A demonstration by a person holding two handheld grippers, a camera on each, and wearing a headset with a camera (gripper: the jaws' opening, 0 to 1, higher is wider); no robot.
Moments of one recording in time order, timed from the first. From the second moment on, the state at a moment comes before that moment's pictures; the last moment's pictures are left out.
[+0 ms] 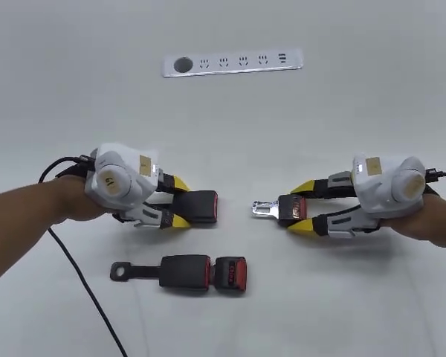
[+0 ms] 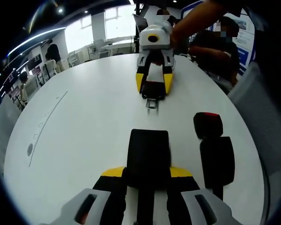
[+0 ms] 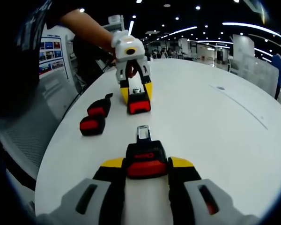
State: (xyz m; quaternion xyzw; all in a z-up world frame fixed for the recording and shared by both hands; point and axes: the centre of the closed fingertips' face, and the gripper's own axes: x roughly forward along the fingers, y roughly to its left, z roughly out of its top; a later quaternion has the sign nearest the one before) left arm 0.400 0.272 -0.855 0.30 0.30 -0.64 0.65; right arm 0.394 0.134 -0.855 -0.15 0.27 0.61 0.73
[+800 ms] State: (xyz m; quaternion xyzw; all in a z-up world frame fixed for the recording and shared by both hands) left arm 0.401 0.274 -0.858 0.30 0.31 -0.63 0.64; right arm 0.402 0.192 -0.855 -0.14 0.26 0.63 0.72
